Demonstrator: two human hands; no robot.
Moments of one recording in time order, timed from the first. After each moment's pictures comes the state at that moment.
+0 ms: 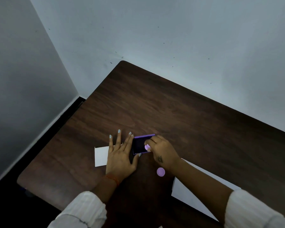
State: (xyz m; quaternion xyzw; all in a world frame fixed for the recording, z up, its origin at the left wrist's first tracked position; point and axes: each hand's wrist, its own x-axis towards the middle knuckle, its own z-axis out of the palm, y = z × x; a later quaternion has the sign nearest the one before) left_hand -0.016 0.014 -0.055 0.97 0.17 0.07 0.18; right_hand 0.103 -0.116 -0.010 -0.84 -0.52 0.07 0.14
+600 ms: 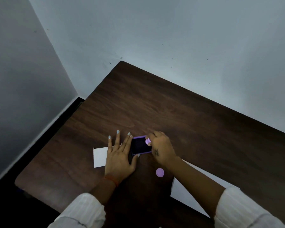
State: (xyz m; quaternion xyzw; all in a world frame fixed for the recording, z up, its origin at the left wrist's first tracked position) left_hand -0.016 0.014 -0.057 0.96 0.17 0.08 0.18; right_hand 0.111 -0.105 -0.005 -0.87 -0.47 0.06 0.17
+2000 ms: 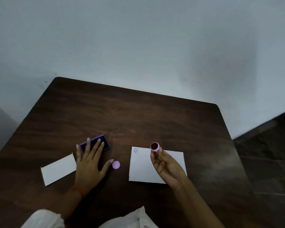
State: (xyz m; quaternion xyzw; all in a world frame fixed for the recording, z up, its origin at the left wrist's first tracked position) left_hand -0.009 -0.032 -0.029 0.98 0.05 0.04 0.17; right_hand 0.040 -0.279 0.060 -0.33 0.27 0.26 0.87
